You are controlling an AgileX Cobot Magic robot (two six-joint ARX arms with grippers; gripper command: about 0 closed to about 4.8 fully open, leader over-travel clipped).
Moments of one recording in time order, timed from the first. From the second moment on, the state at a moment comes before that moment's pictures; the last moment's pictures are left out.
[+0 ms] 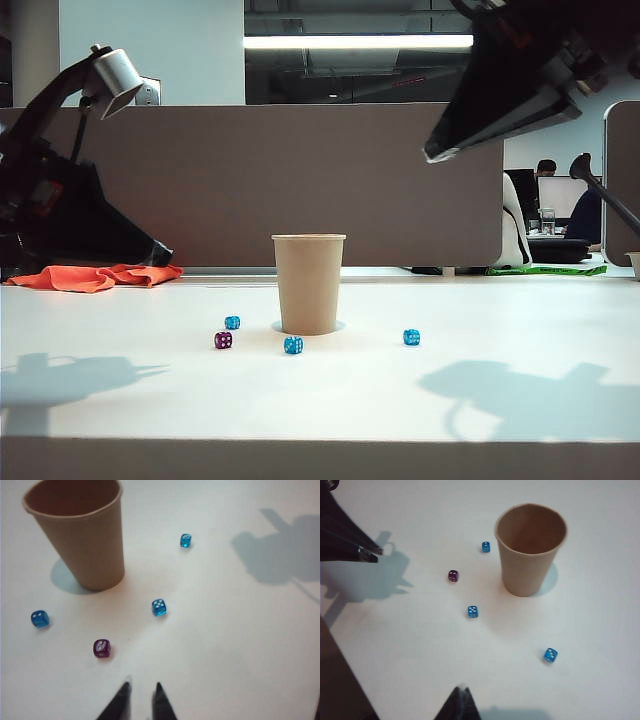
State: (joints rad) left arm -0.29 1.18 0.40 0.23 0.60 0.44; right arm 0.65 1.00 0.67 -0.23 -0.18 -0.08
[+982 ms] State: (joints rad) left arm -0.29 1.34 0.41 0.42 0.57 0.60; right arm 0.70 1.00 0.67 -0.22 -0.12 -0.08
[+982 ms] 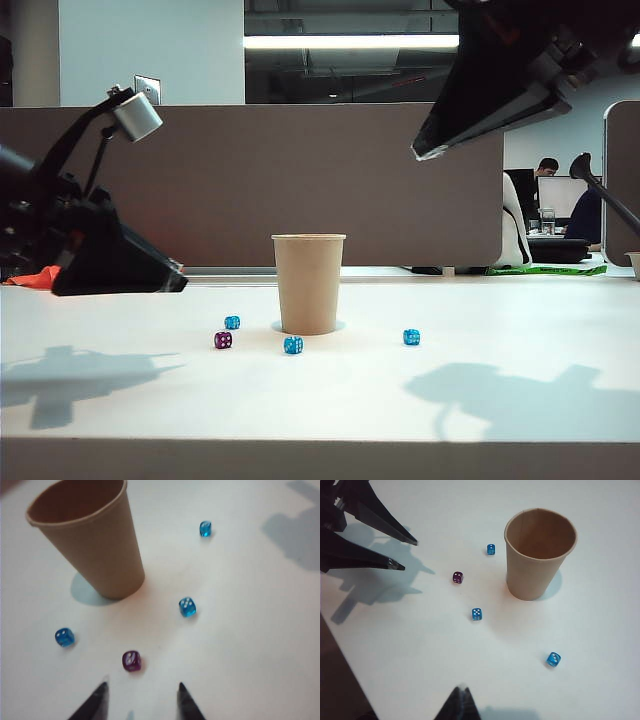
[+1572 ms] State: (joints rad) left arm -0.29 1.47 0.51 0.42 0.62 0.47; right arm 0.70 1.00 0.67 -0.22 -0.11 -0.08
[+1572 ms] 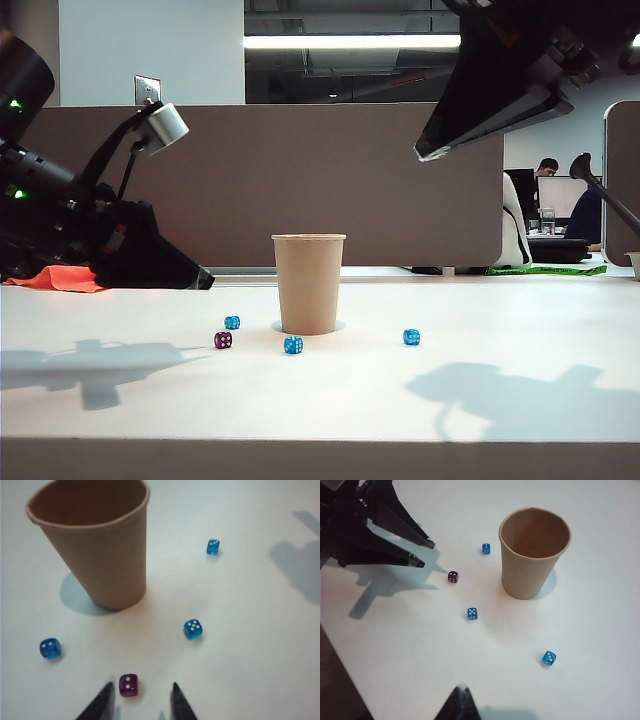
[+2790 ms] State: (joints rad) left arm -0.29 1.54 0.51 0.41 0.58 0.59; right arm 0.70 1.00 0.67 -0.22 -0.10 -0.08
